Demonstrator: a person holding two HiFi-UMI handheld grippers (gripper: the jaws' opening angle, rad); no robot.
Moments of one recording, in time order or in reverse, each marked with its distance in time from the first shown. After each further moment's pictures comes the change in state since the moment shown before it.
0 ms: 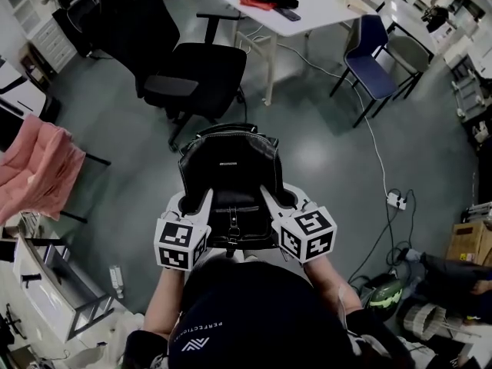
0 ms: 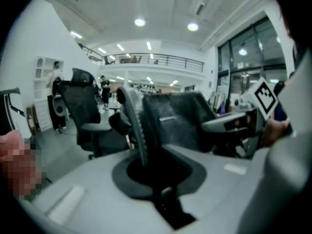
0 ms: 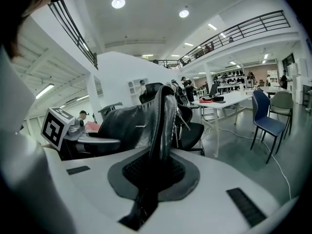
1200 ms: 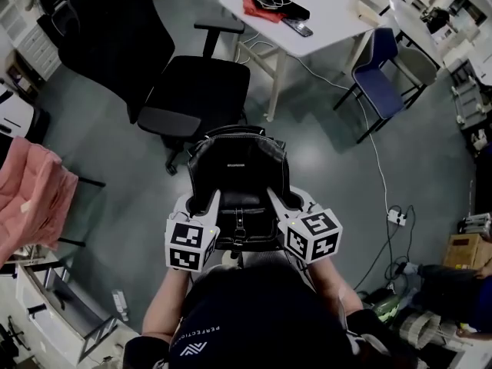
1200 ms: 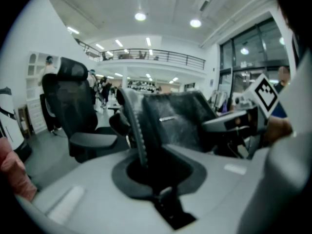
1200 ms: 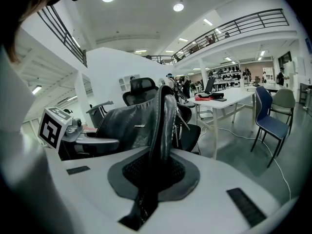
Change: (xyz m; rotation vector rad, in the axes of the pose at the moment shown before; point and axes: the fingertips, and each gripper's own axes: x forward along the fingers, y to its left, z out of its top) left arm 0.130 0.101 0.056 0.004 0.034 -0.026; right arm 0.133 -0.085 0.065 0.041 0.044 -0.056
